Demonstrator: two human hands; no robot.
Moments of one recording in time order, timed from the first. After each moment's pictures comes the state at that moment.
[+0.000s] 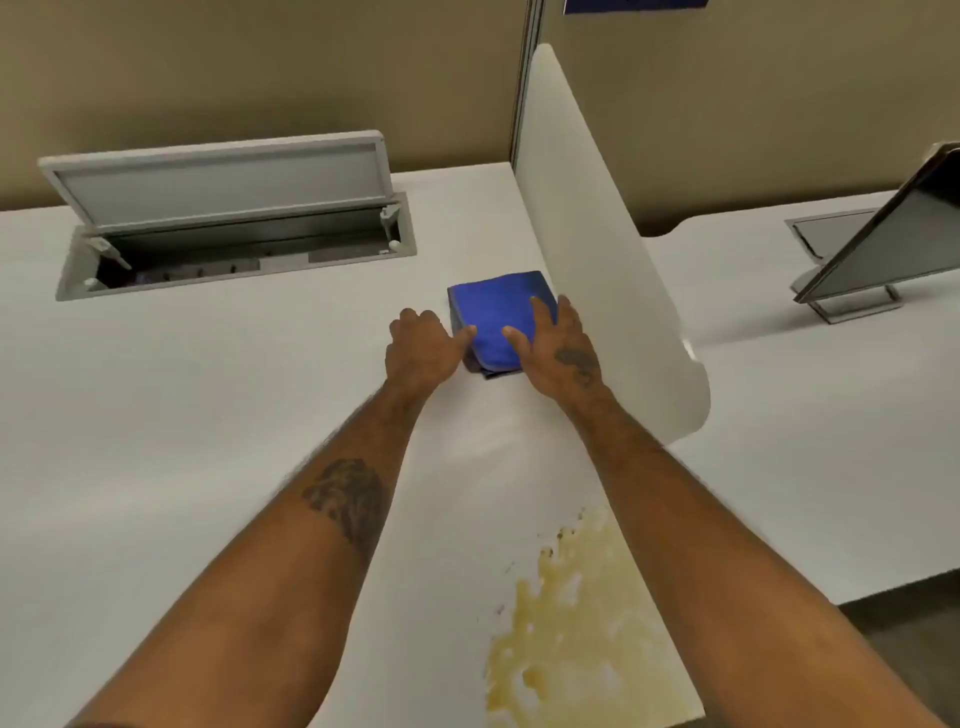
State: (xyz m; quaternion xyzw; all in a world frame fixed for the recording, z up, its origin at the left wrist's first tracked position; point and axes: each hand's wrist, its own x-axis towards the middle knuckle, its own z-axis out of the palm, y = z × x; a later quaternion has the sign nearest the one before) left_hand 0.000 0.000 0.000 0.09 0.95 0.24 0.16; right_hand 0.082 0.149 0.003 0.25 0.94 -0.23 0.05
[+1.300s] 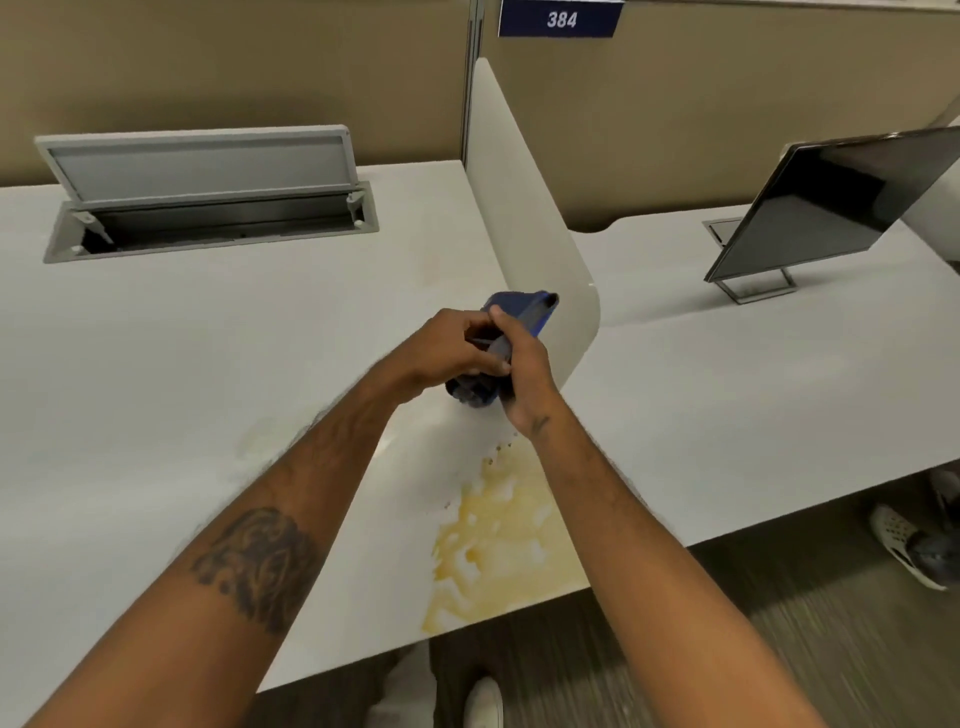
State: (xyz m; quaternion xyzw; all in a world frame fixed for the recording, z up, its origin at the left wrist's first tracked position) left_hand 0.150 -0.019 0.097 0.27 0.73 0.50 0.37; right_hand 0.216 0.091 0.057 0.33 0.50 -0.79 -0.08
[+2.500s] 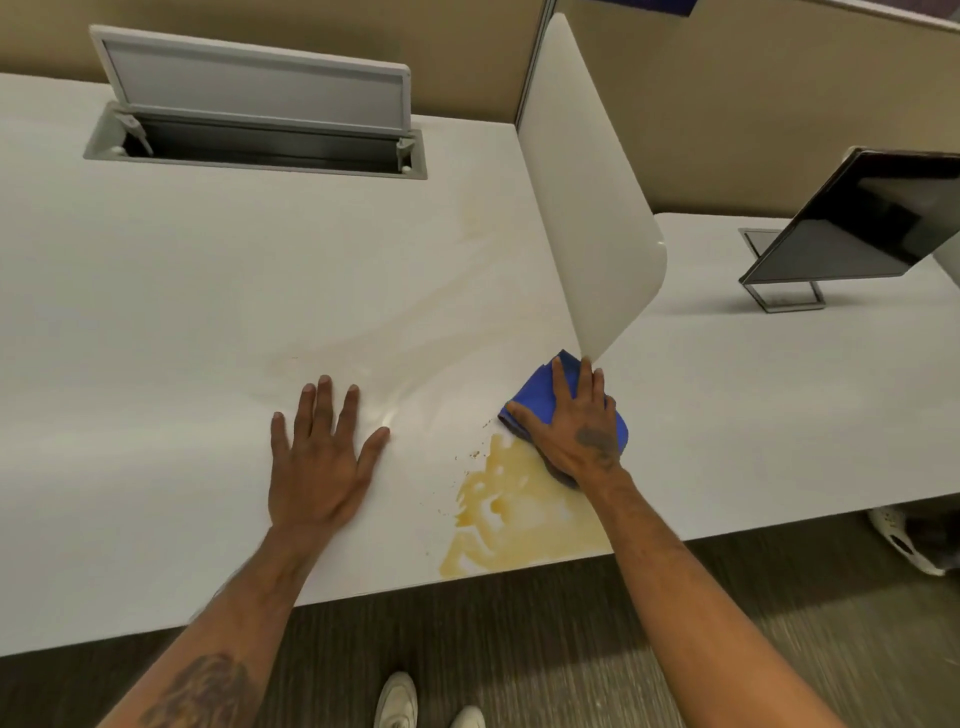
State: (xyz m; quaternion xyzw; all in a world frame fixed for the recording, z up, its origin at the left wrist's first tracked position) left_hand 0.257 -0.206 -0.055 0.15 0.98 0.10 0.04; right_hand 0.311 0.094 -0.041 0.25 0.96 -0.12 0.06
